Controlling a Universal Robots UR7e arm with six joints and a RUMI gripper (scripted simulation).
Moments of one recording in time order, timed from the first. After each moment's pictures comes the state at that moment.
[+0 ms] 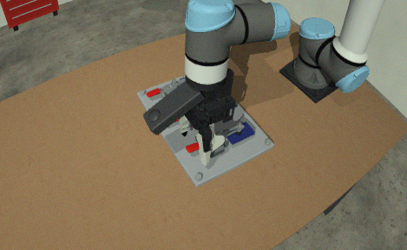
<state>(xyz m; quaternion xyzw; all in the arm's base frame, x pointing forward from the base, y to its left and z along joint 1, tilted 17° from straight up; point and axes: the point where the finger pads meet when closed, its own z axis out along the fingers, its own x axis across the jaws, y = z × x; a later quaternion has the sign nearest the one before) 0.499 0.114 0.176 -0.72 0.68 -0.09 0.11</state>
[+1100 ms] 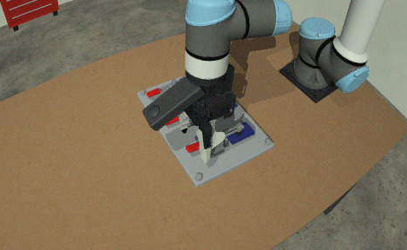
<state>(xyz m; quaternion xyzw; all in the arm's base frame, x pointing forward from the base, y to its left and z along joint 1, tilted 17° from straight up) 0.496 0.114 0.187 -0.72 0.68 -0.09 0.11</state>
